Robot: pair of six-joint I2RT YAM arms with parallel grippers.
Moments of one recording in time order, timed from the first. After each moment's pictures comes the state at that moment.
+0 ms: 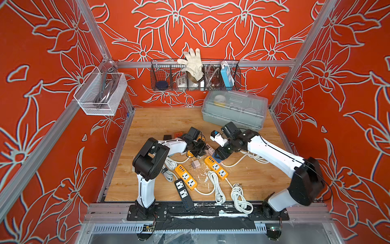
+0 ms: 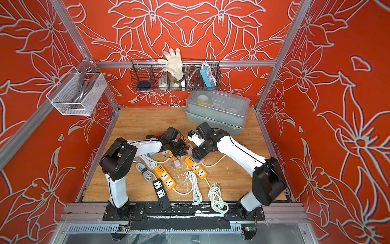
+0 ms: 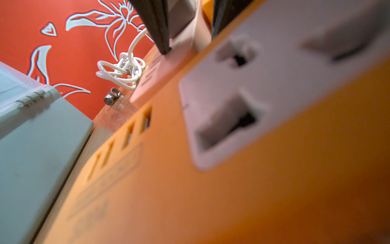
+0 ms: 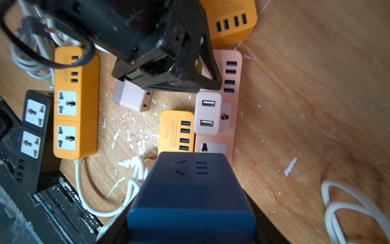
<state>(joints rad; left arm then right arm) -0.52 1.94 1.14 -0.17 0.46 -1.40 0.65 1.48 1.19 -0.84 -0.21 -0.11</state>
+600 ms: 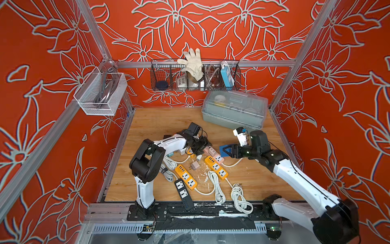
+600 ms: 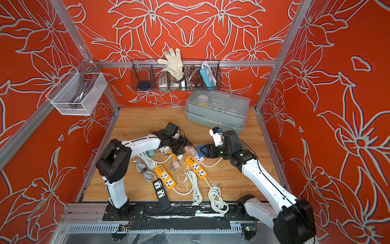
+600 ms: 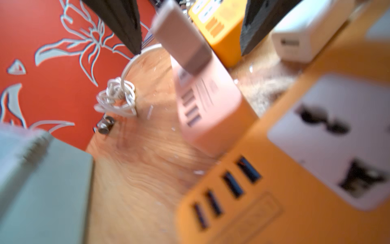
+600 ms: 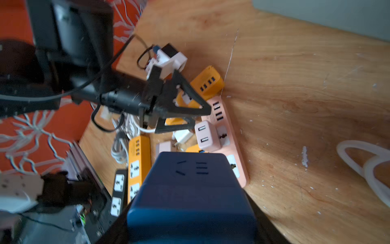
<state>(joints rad) -0.52 1.83 1.23 -0.33 0.49 -1.11 0.39 1.03 0.74 -0.35 -0.46 0.39</state>
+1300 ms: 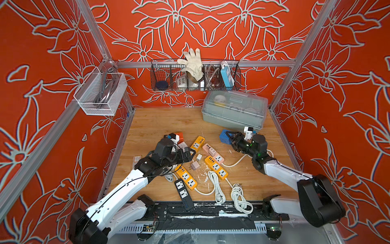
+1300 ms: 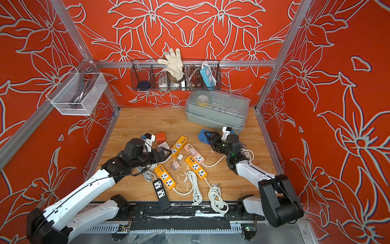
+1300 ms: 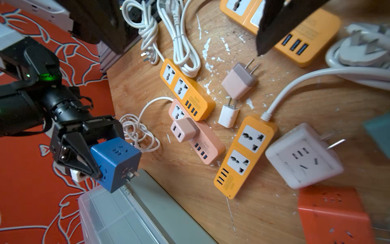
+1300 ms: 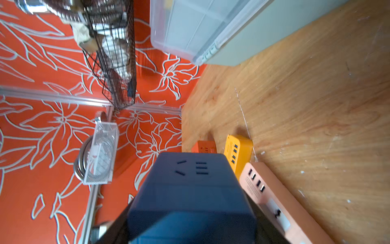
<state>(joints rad) -0.51 0.89 0.71 -0.43 0.21 -0.78 0.32 1.32 0.51 0.60 -0.39 1.28</state>
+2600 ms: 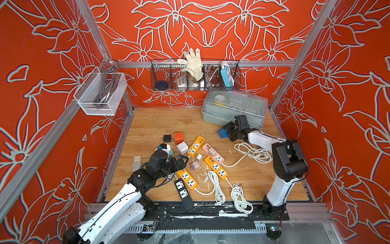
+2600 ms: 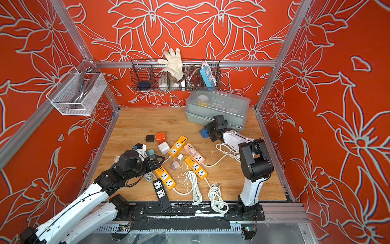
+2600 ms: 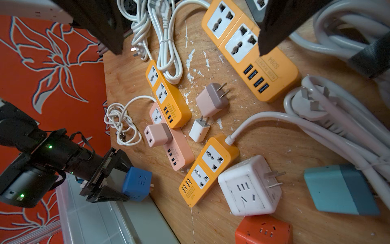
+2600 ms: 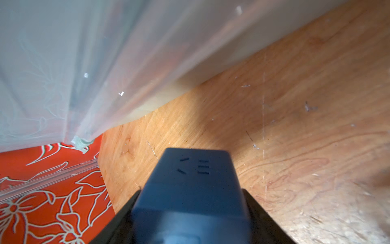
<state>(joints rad) -0.51 0.72 0.56 -0.47 0.15 -0.91 0.30 1.81 1.15 -0.12 -0.17 1.17</state>
